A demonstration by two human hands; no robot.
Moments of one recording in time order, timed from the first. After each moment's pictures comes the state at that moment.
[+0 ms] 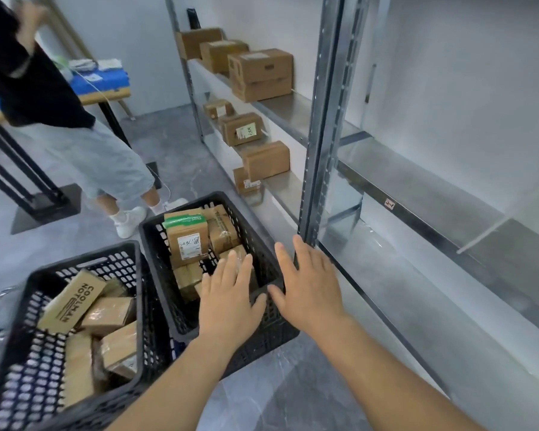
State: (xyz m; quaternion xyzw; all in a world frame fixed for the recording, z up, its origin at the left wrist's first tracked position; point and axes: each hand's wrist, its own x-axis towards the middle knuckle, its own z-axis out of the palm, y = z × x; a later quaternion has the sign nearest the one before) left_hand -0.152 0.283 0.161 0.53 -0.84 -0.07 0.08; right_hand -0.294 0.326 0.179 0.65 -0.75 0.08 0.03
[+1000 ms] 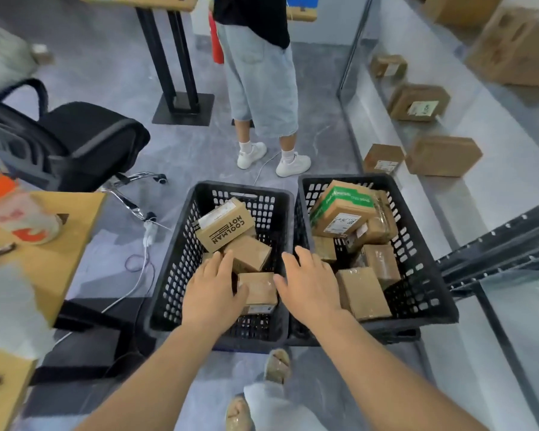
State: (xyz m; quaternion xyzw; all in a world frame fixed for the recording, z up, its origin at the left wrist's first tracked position) left_hand 0.223 0.188 0.101 0.74 -0.64 -0.20 0.09; right_hand 0.059 0.159 0.128 0.77 -0.61 -0.06 -0.15
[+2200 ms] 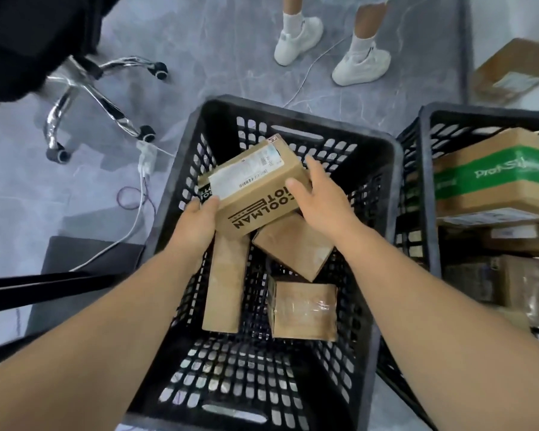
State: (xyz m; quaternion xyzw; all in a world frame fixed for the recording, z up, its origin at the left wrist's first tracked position) left_hand 0.345 -0.032 -0.146 0.78 -0.15 -0.53 0.29; right_hand 0.161 -0.106 -0.119 0.65 -0.63 0.05 -0.43
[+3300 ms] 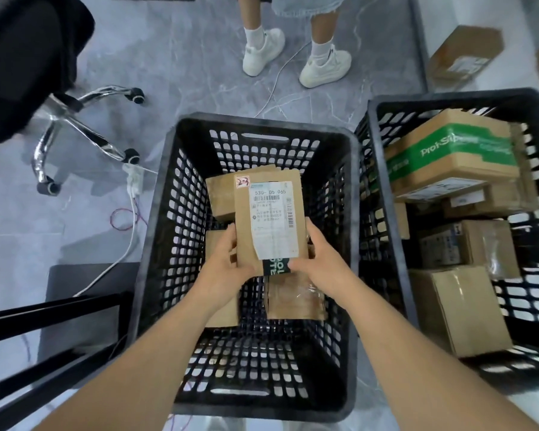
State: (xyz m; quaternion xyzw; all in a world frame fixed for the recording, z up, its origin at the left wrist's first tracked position) left_hand 0.293 0.026 -0.103 0.66 -0.36 -0.62 0.21; right_hand 0.106 -0.003 -0.112 0.44 -0.64 0.08 -0.63
